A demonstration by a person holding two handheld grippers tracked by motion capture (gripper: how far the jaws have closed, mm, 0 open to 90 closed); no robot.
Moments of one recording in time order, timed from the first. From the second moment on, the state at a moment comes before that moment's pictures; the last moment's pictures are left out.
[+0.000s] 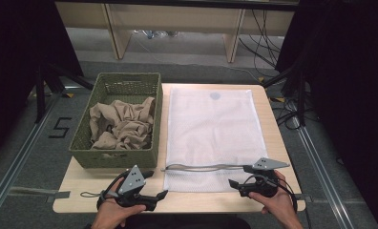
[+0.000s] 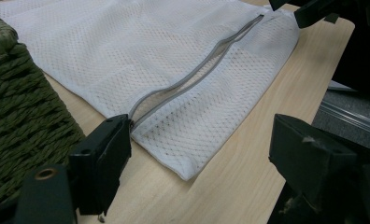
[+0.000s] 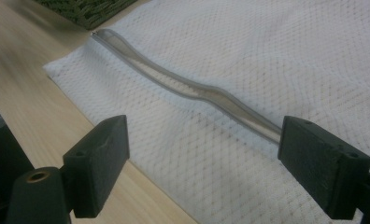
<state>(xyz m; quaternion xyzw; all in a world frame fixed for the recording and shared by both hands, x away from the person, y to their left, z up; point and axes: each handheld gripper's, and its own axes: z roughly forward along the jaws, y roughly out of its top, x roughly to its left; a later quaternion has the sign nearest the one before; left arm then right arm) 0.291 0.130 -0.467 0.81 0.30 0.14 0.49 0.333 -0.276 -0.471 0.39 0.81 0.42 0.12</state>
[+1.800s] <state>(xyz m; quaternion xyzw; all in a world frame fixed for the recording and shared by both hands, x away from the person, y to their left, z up) 0.294 0.126 -0.467 0.80 0.30 0.12 0.50 0.423 -0.228 -0.493 0.29 0.90 0.23 0.24</state>
